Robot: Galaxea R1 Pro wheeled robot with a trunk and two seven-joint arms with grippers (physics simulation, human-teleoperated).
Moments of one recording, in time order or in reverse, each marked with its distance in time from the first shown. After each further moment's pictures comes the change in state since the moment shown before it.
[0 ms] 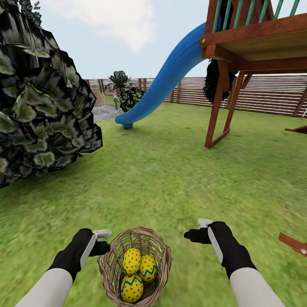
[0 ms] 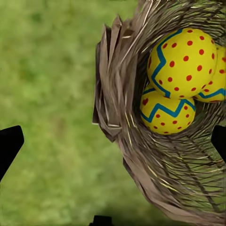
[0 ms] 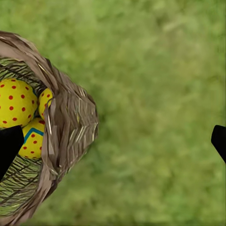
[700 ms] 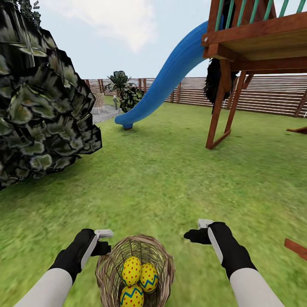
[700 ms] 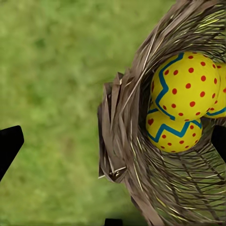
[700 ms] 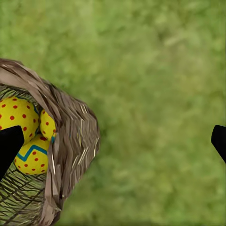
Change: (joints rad) left arm 0.000 0.013 -0.076 0.005 0.006 -0.012 -0.009; right arm 0.003 0.001 0.000 0.000 0.003 -0.005 0.000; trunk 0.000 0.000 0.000
